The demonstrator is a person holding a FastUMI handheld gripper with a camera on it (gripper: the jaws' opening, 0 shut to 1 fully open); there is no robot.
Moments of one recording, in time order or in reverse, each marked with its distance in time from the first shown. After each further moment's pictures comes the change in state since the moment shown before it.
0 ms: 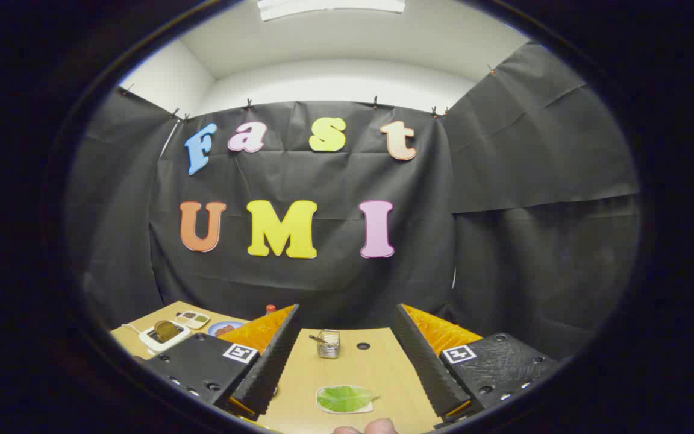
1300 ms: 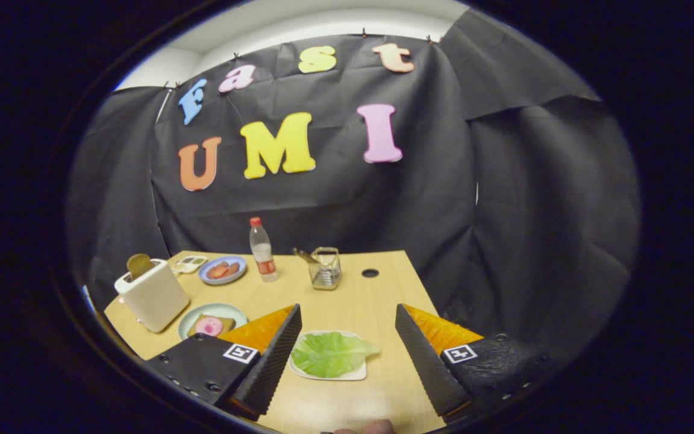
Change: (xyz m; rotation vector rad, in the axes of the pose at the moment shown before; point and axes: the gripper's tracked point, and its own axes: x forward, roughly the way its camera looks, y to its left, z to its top) arm 0.086 -0.061 -0.257 0.063 0.376 0.118
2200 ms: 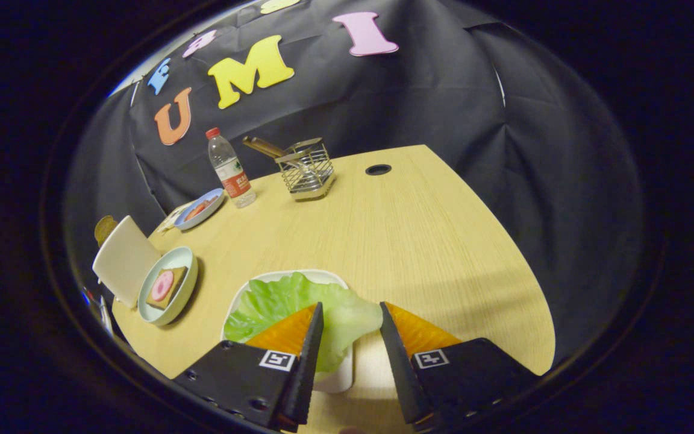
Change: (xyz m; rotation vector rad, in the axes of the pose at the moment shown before) arm 0.134 -0.011 -0.130 0.095 0.344 0.082
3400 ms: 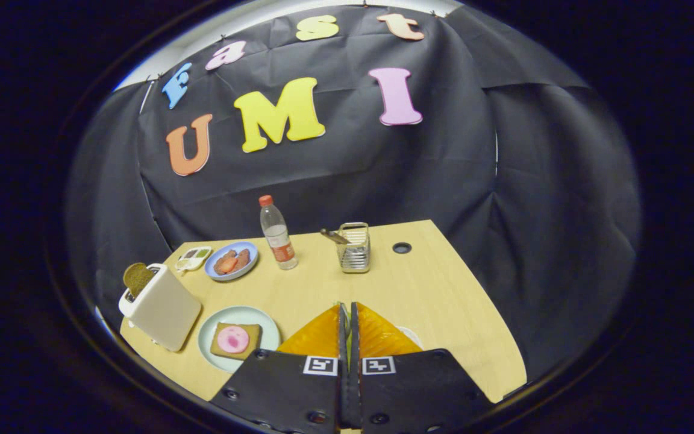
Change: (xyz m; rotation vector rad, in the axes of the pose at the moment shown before) arm -0.125 0.167 0.099 -0.044 -0.220 -0.105
